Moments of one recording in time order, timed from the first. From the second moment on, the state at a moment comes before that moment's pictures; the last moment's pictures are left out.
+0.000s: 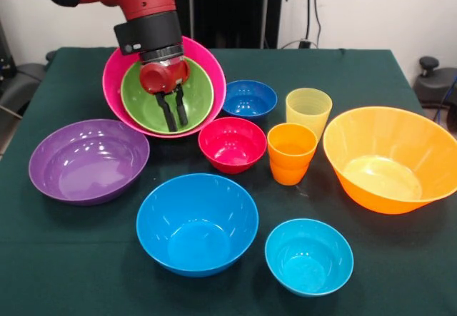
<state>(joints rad) -1.11 -0.43 0.81 1.95 -1.53 0.21 1.15</state>
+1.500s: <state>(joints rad) -1.35 -0.77 0.98 1.96 -0.86 0.76 0.89</state>
